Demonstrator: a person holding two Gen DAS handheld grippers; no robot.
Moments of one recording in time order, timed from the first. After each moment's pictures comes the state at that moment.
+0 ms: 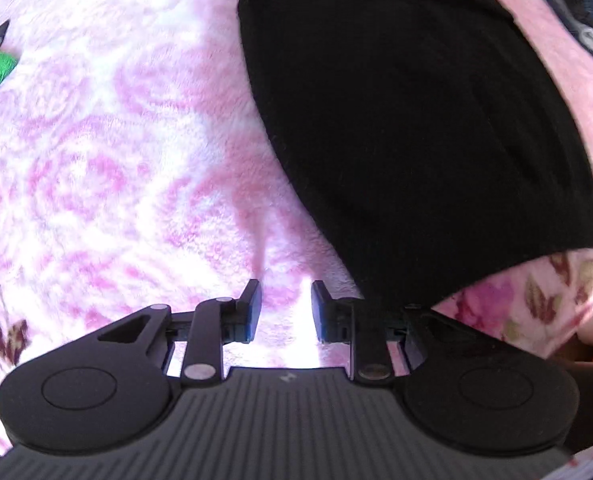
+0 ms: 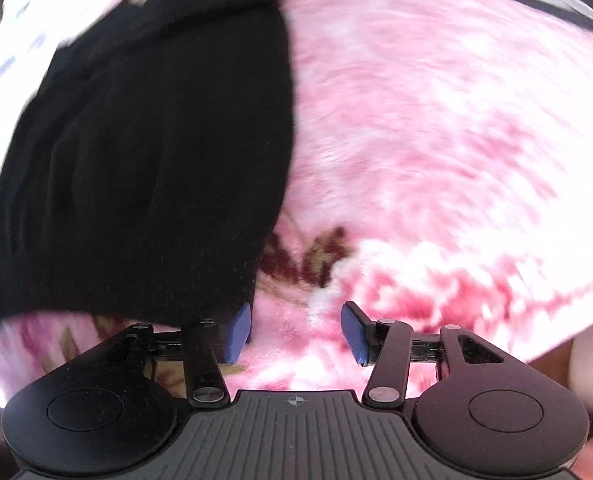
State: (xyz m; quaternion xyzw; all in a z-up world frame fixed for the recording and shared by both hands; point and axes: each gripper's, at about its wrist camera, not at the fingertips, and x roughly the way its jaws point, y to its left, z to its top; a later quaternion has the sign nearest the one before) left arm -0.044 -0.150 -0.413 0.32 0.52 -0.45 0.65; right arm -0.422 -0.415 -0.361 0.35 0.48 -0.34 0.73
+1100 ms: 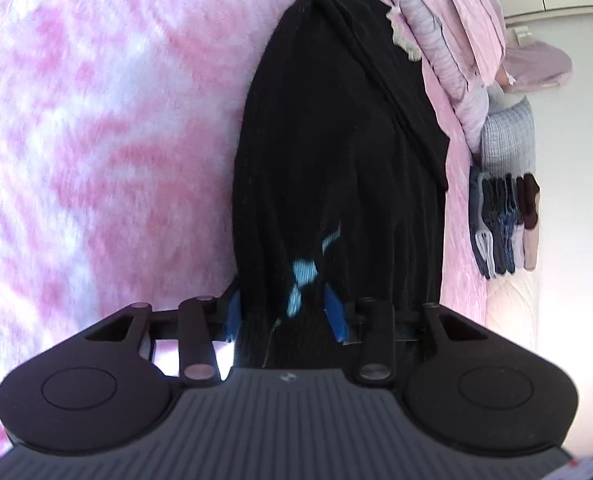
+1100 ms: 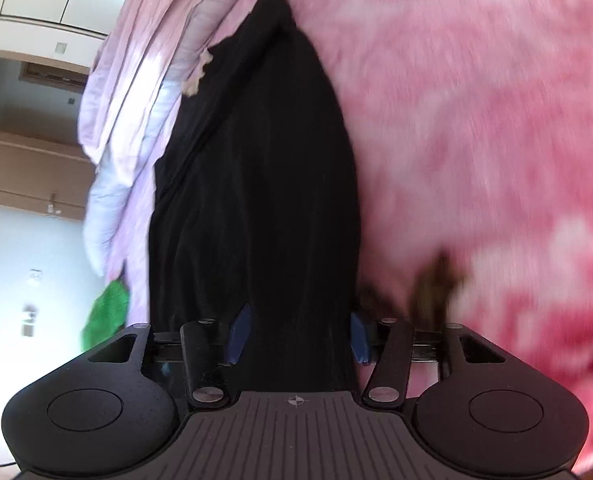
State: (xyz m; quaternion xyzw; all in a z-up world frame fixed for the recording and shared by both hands) left arm 0.013 -0.150 -0.468 -0.08 0.68 -0.46 0.56; right arm -0.458 -0.470 -0.433 0.60 0.28 -0.16 0.73
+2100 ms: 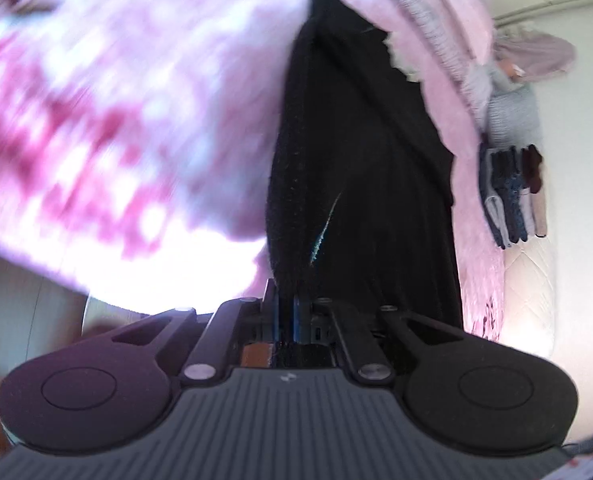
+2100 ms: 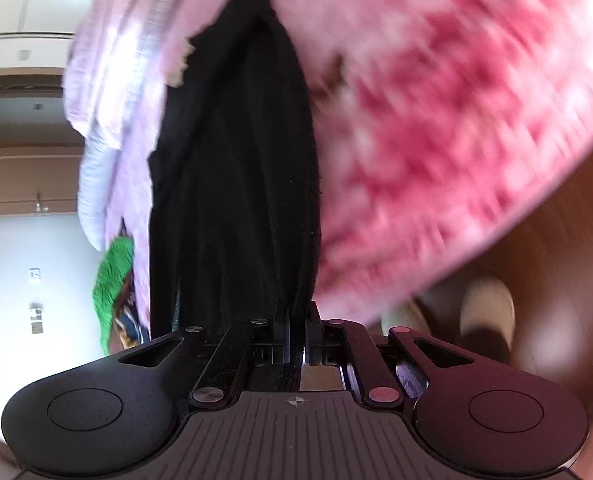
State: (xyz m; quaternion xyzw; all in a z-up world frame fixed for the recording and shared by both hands) left arm -0.065 -0.009 -0.386 -0.05 0.68 -0.42 0.60; right arm -0.559 -0.356 -0.364 0.66 0.34 -0.18 0.64
